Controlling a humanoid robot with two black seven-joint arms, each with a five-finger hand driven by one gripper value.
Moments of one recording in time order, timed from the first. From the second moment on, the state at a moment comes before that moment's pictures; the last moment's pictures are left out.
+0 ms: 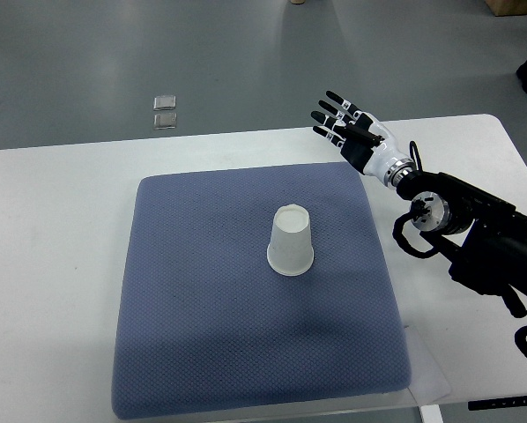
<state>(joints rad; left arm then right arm) -0.03 0.00 -0.07 -0.14 -0.04 0.06 -0.03 0.84 -0.13 0.55 0.61 0.03 0.21 0.28</state>
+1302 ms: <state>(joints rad) -0.03 0.00 -0.06 -0.14 -0.04 0.06 -0.03 1.09 -0.27 0.18 0.62 0.02 0.26 0.27</state>
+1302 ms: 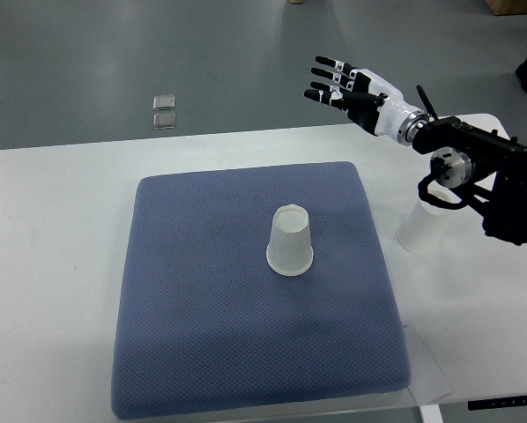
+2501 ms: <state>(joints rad) -0.03 0.00 -0.06 -0.14 -0.04 0.06 -0.03 2.29 -0.35 -1.21 1.25 -0.47 0.61 0.11</state>
